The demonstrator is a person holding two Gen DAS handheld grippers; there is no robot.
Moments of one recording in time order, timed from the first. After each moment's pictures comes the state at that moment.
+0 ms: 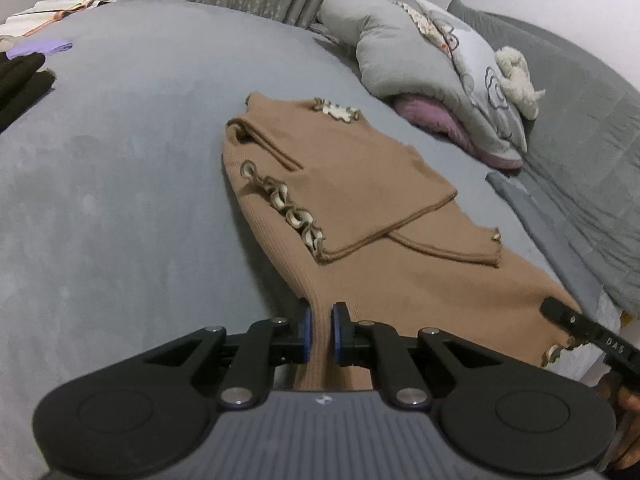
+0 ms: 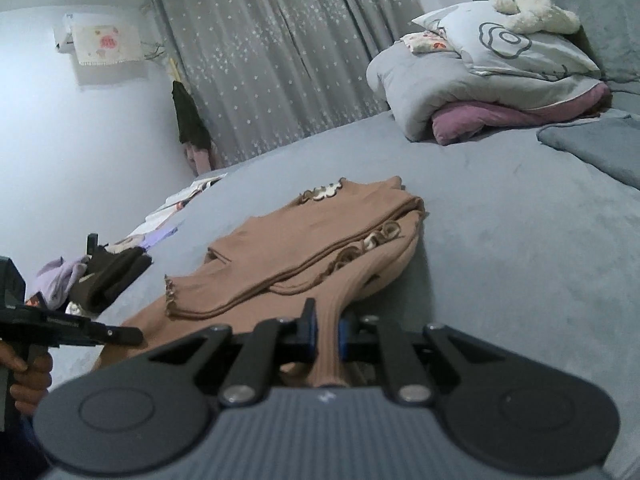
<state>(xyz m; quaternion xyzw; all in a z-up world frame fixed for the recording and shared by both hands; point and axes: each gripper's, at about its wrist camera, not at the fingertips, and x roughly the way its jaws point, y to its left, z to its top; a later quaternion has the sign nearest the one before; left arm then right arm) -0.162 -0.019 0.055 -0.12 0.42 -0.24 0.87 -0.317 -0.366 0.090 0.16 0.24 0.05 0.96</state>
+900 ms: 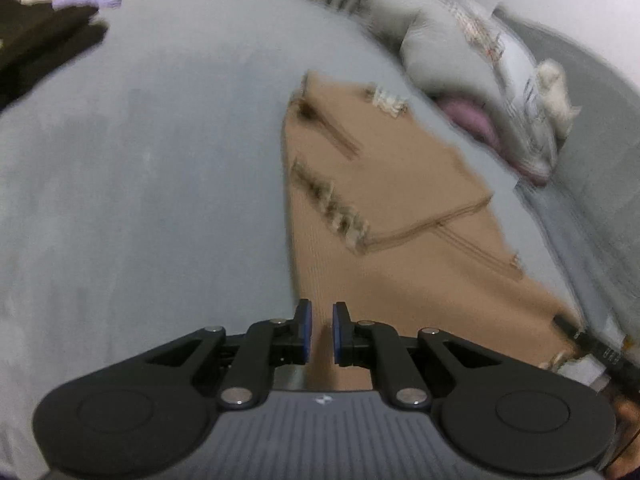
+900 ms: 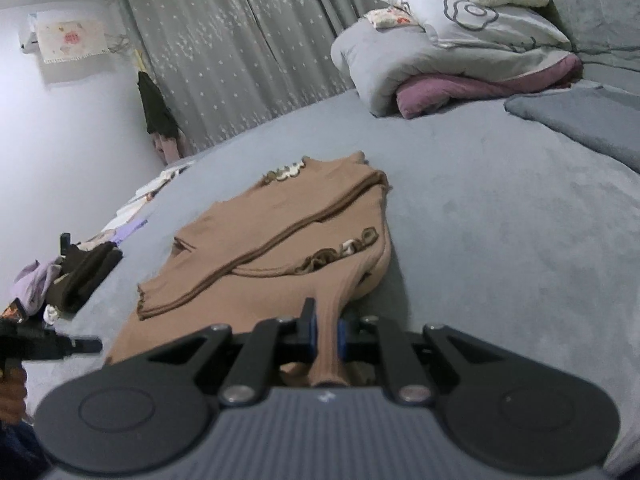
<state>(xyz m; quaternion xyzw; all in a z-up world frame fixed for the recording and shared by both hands) -0.162 0.015 0.024 -0.14 0.48 -0.20 0.84 -0.310 -0.383 0.076 0.19 0.28 0.00 0.94</state>
